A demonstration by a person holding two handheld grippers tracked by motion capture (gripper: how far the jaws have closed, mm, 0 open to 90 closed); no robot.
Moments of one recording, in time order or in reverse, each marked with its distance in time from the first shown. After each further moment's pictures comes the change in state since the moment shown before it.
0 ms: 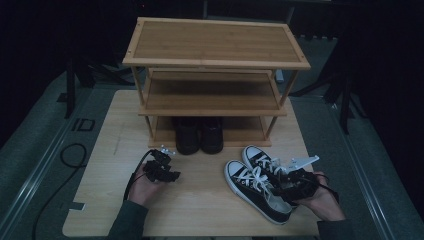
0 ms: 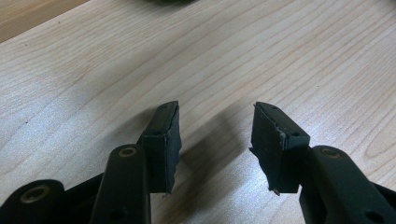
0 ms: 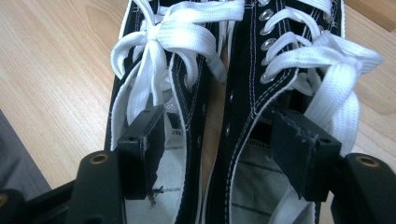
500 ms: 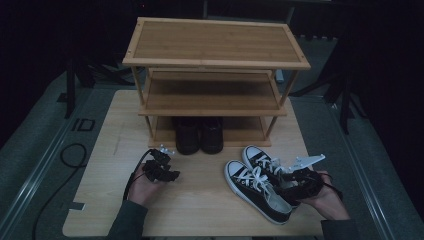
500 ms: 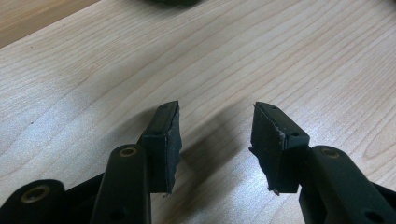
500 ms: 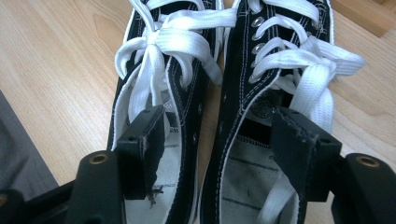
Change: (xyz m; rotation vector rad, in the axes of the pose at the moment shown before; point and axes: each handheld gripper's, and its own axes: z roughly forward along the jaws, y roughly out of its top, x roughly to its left) left arm 0.001 0.000 -0.002 -0.008 -0.001 -0.003; right arm -0.006 -0.002 -0.010 -0.029 0.021 0.003
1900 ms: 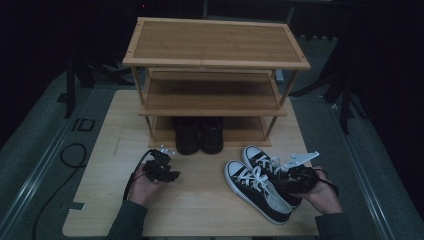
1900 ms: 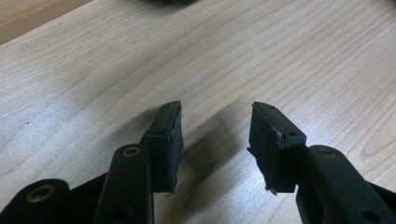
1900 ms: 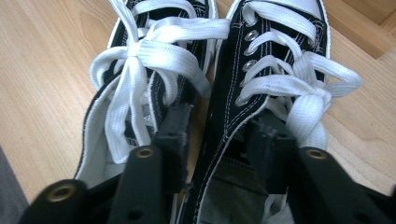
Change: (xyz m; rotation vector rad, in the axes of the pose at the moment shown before) left arm 0.000 0.000 0.000 0.003 -0.006 0.003; right arm -0.008 0.007 0.013 -0.007 -0.008 -0.064
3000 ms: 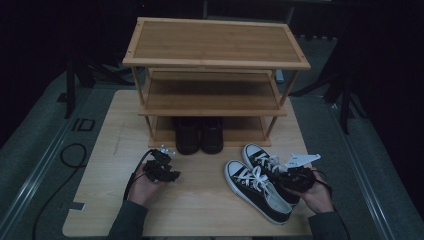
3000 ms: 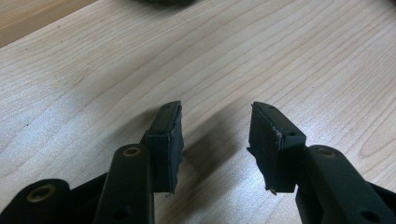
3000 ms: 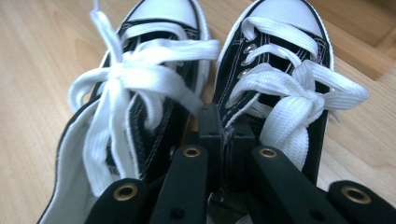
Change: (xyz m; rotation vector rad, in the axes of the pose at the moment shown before) left arm -0.002 0.001 0.000 -0.003 0.002 0.005; right arm -0.007 -0.009 0.016 -0.131 0.008 0.004
